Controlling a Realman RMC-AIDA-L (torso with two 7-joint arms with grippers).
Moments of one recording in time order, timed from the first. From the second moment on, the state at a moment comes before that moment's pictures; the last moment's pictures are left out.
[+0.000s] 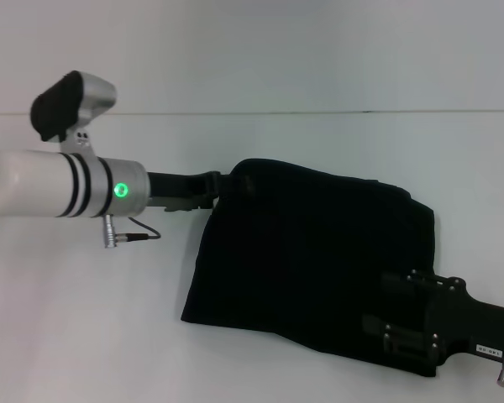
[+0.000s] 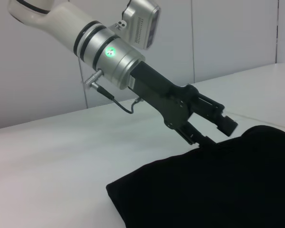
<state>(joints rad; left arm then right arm) -0.86 -2.05 0.96 0.36 2.02 0.89 -2.36 0.43 2.09 -0.54 -0.39 -2.04 -1.48 0.89</state>
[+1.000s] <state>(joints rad) -0.87 -2.09 1.01 0.38 2.02 0.81 -2.33 0.43 2.09 -0.53 -0.39 -2.04 -1.49 0.89</state>
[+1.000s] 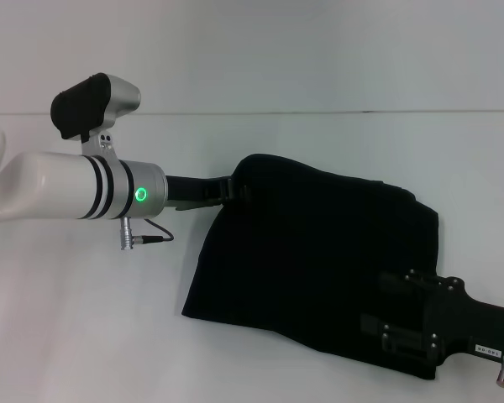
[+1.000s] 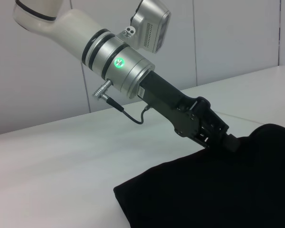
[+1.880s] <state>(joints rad) -0.78 -2.05 0.79 0.39 1.99 0.85 -2.32 0.44 2.09 -0.52 -0.39 -2.03 -1.49 0.89</state>
